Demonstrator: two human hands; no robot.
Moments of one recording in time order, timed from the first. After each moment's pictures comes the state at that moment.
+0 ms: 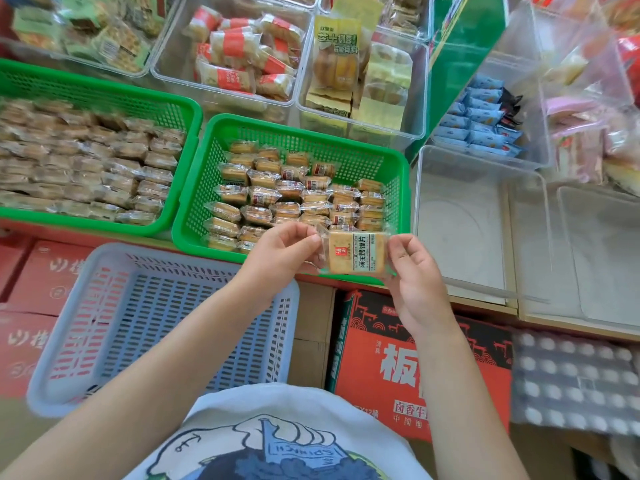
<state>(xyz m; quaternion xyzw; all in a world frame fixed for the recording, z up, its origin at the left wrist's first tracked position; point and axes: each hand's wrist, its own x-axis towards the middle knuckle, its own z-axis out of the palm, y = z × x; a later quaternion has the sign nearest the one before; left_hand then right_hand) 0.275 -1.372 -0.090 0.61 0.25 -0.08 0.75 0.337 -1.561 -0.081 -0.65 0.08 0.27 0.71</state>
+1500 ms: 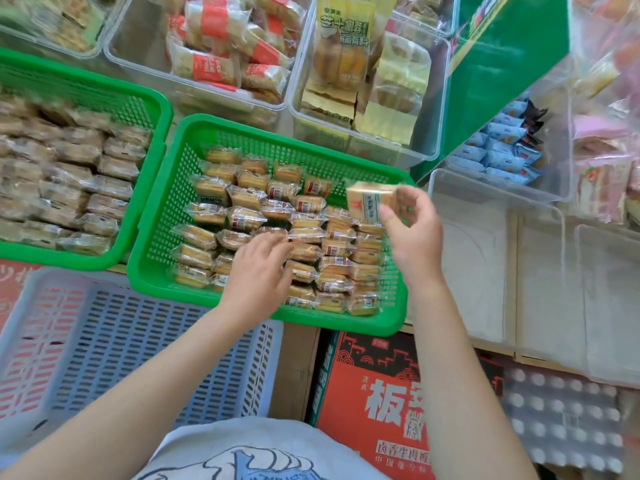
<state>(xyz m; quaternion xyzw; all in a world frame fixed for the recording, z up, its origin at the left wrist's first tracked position) 0.337 -1.336 -0.208 0.94 0.13 -0.09 0.31 0.485 -1.513 -0.130 -0.86 -0.01 0.10 0.49</state>
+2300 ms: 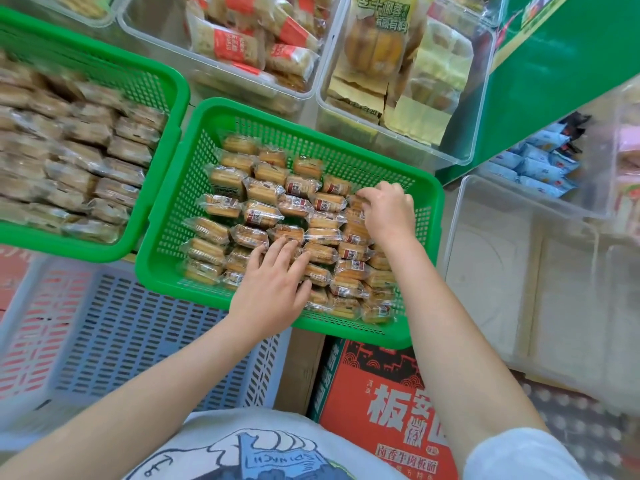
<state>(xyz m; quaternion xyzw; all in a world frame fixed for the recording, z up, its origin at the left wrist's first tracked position) 0.329 -1.341 -0.237 0.96 0.10 -0.15 0.20 0.545 -1.459 -0.219 -0.96 -0.25 0.13 0.03</state>
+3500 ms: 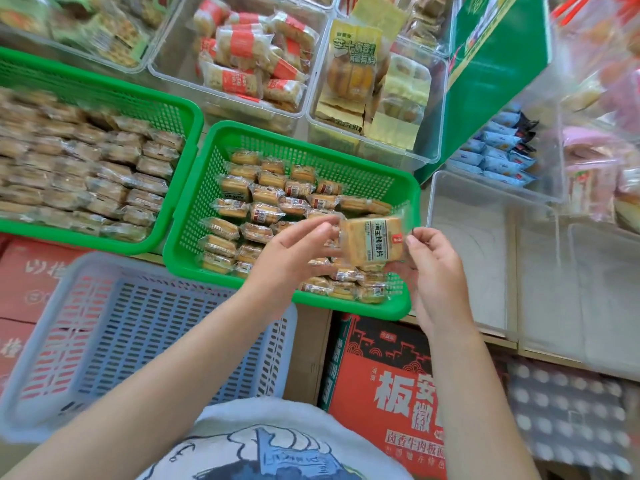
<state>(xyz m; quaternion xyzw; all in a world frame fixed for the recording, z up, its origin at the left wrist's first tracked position) 0.320 -1.352 -0.102 0.47 0.25 -0.06 0.84 0.401 -1.526 -0.070 -0.72 0.12 0.20 0.66</state>
